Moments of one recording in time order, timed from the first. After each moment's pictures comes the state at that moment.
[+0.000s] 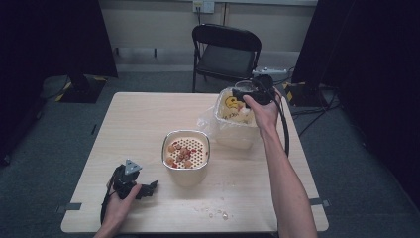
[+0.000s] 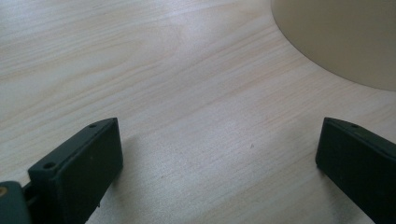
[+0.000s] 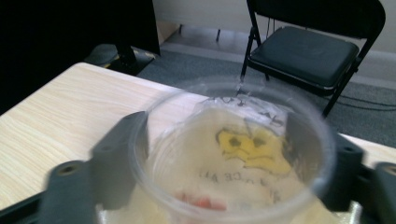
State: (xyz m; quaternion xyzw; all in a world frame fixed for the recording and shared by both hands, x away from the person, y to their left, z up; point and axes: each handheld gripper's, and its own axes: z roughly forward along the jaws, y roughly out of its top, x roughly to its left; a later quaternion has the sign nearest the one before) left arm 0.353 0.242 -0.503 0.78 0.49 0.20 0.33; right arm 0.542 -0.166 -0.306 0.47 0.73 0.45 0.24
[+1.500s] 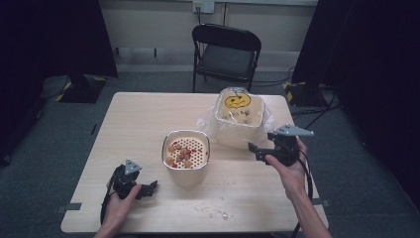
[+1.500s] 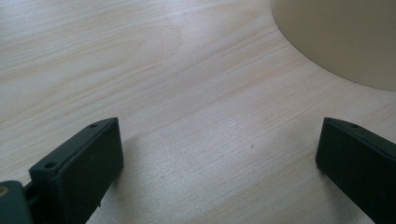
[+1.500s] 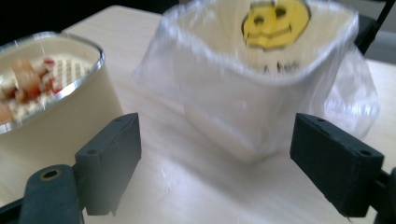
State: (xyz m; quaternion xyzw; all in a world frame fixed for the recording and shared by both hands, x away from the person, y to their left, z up) left arm 0.353 0.242 -0.503 0.78 0.49 0.20 0.33; right arm 0.392 -0.220 -0.369 0.43 0.75 0.45 0.22
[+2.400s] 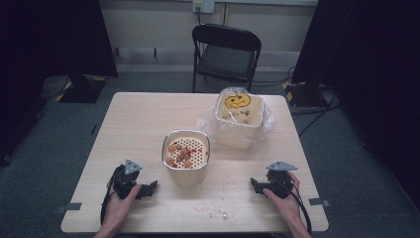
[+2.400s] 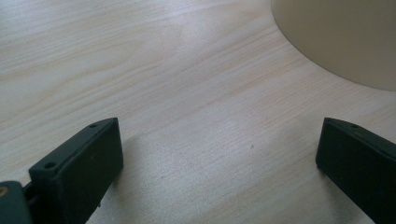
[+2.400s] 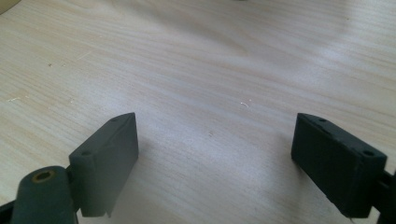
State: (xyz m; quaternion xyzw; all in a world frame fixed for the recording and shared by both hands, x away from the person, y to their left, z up) left arm 0.353 0.242 -0.503 0.78 0.48 0.20 0.33; right arm 0.366 -0.238 -0.498 0.48 0.78 0.33 0.21
